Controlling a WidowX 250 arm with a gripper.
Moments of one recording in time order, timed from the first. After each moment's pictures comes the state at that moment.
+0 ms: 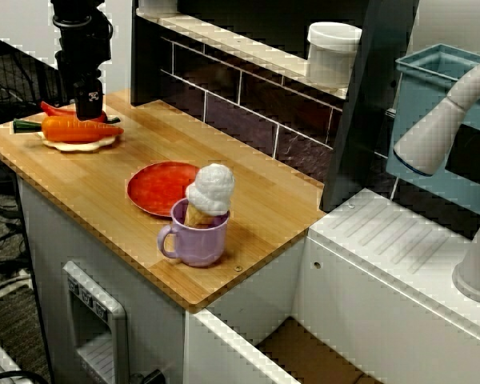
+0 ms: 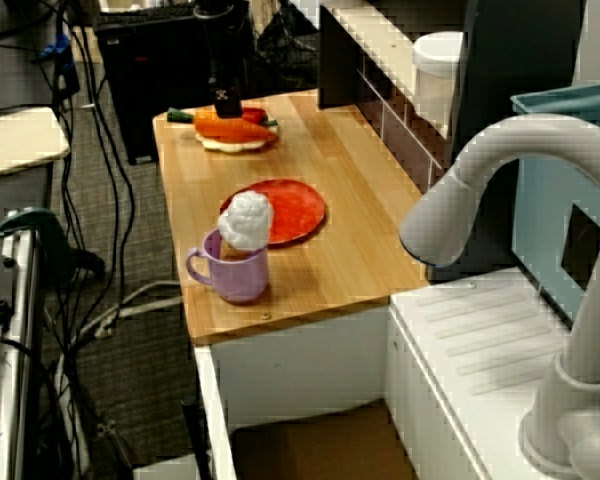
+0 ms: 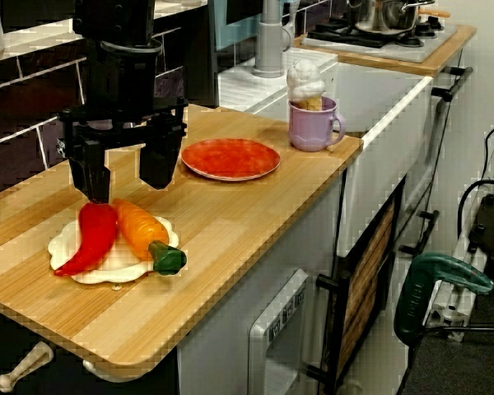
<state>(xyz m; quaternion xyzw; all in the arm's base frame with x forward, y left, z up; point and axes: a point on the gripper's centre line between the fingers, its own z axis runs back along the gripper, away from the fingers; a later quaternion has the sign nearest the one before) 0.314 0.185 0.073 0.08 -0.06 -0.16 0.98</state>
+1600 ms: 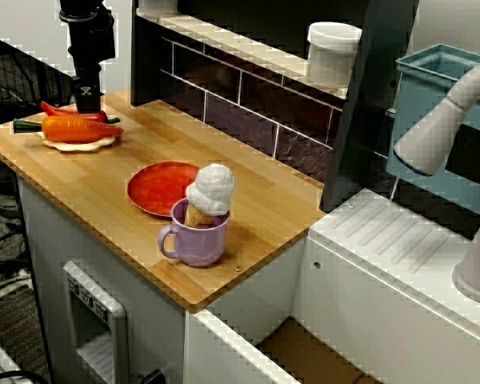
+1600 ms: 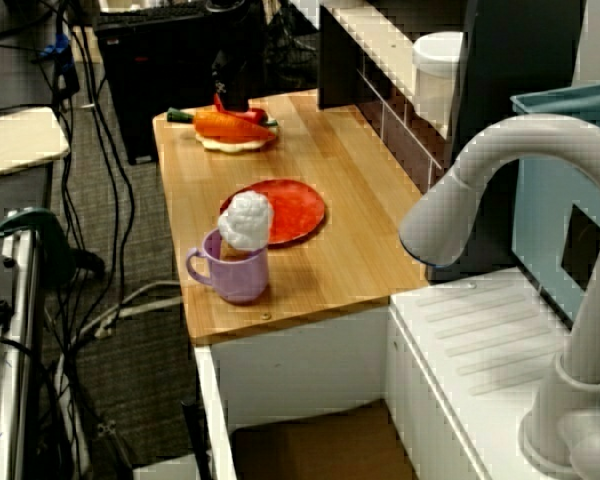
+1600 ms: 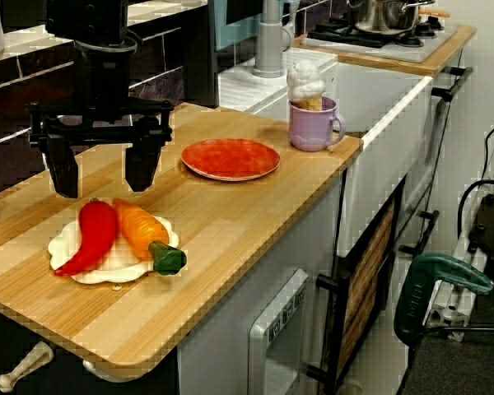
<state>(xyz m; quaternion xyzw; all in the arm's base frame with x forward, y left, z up) 0.328 0.193 0.074 0.07 -0.06 -0.30 0.95</state>
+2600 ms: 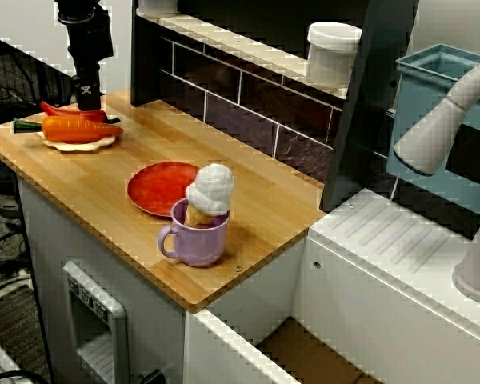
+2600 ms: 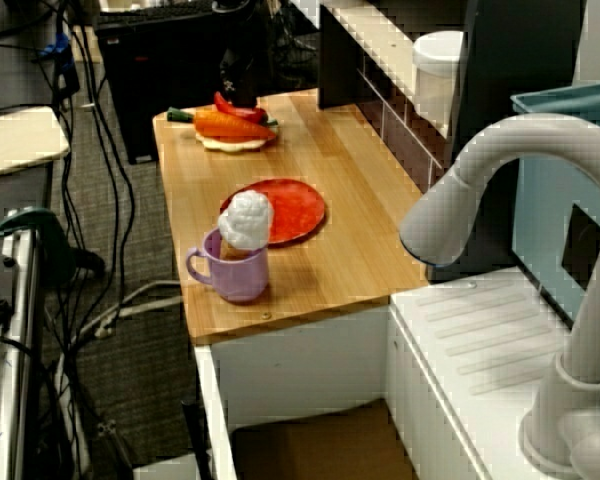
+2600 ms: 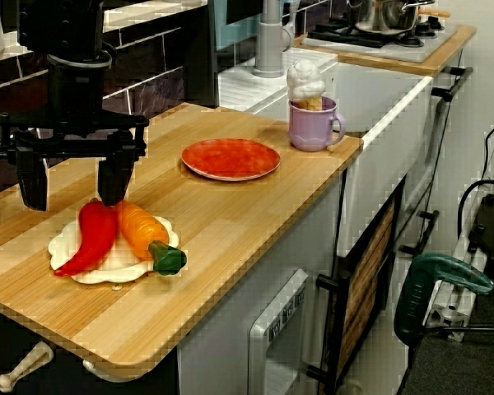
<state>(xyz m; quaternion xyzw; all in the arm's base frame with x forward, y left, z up) 0.340 0.211 0.069 0.09 -0.08 -0.30 0.95</state>
